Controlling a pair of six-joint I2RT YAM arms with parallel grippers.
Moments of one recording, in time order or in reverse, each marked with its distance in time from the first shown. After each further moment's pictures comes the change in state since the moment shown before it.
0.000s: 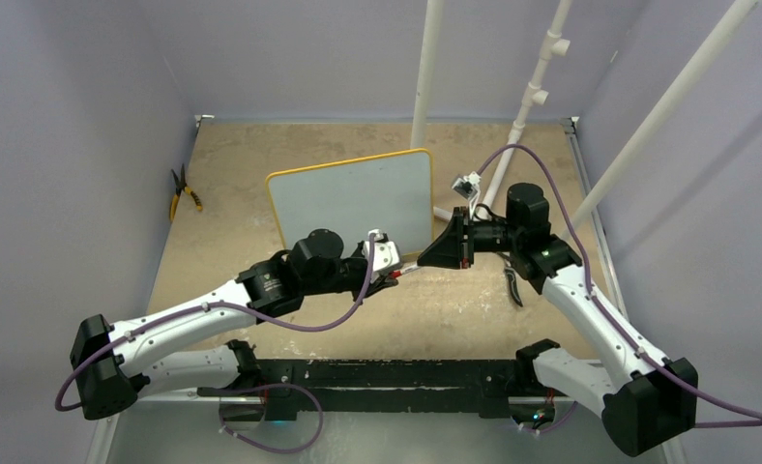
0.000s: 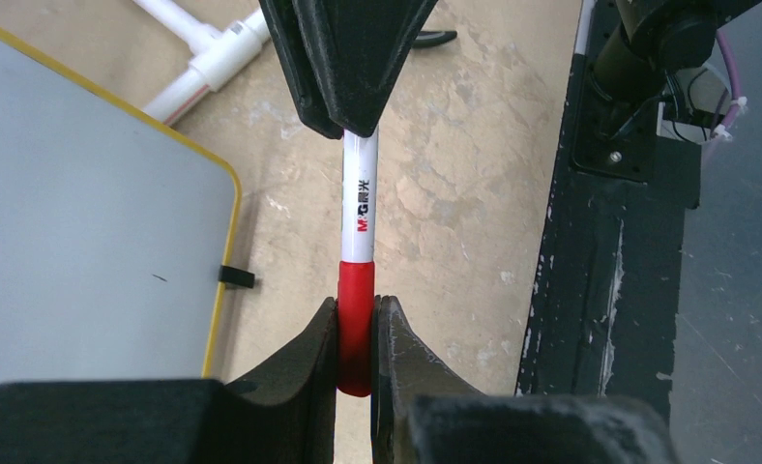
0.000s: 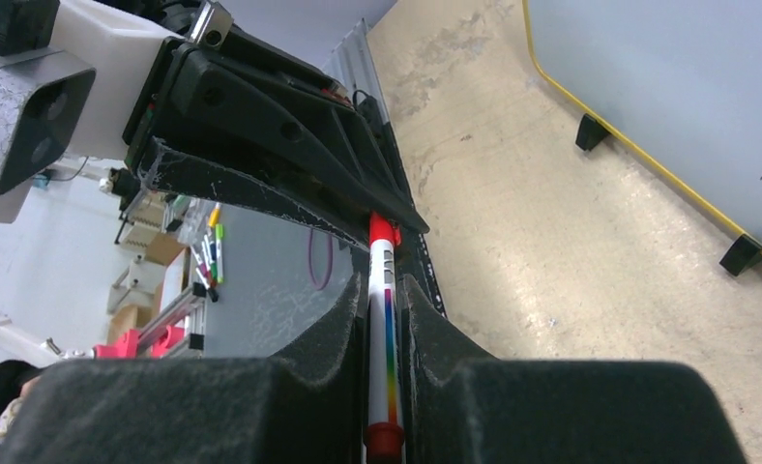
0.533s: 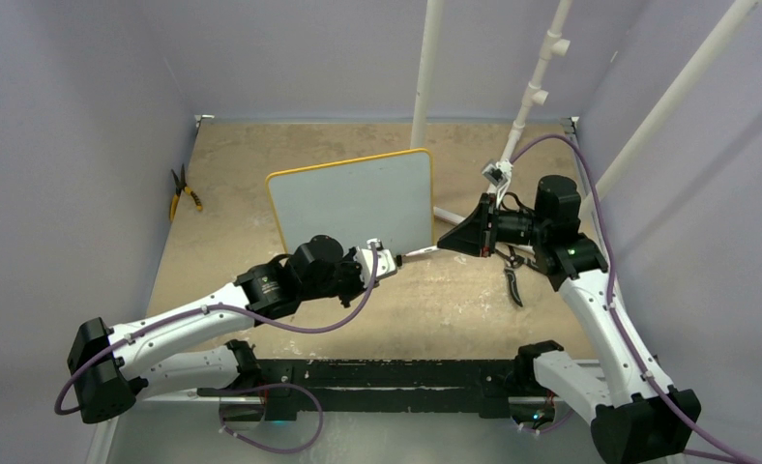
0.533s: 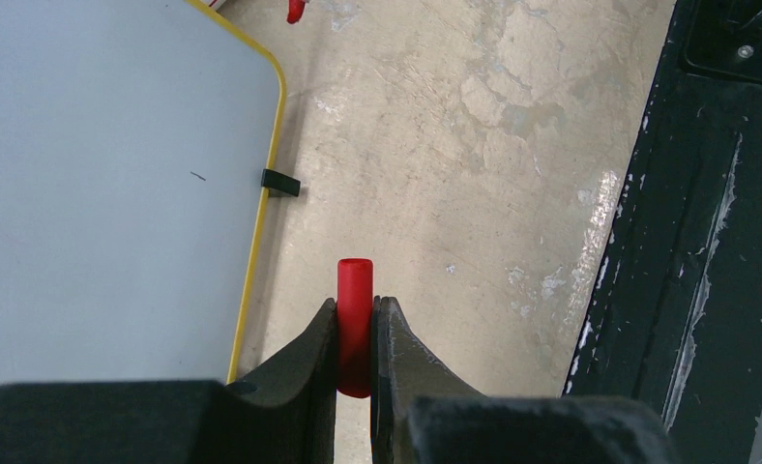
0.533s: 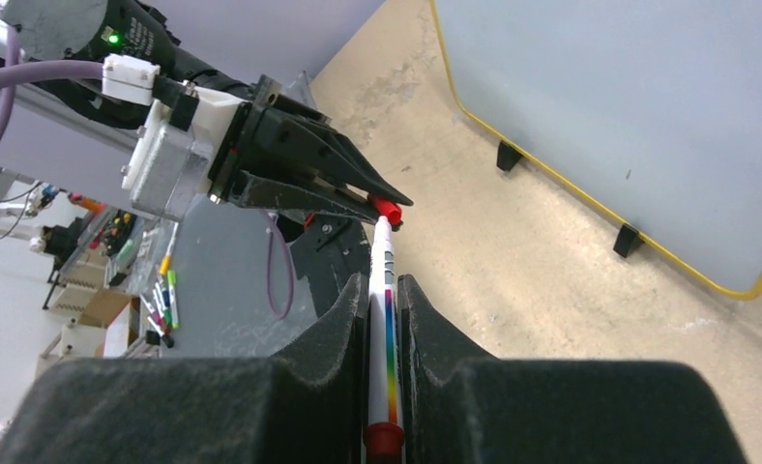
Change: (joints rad) left arm 0.014 -0.022 -0.050 -0.113 -0.105 0.076; right arm -0.157 -0.064 0.096 -0.170 0.004 -0.089
